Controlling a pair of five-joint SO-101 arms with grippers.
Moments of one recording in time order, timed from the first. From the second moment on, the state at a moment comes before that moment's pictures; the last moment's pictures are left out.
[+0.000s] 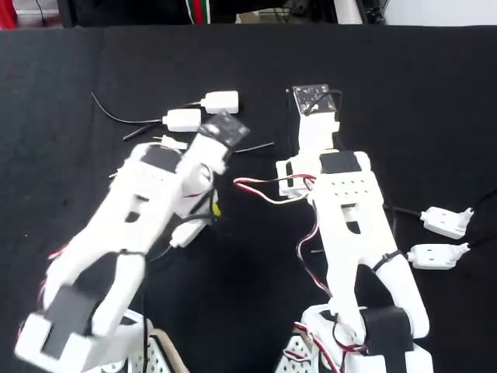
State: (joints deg) left arm 14.2 -17.1 28.2 69.8 -22.1; right arm -7.0 -18.2 36.1 59.9 -0.4
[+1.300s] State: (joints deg) left arm 8.9 -39.3 67.7 46.0 -19.6; right arm -7.0 -18.2 36.1 59.9 -0.4
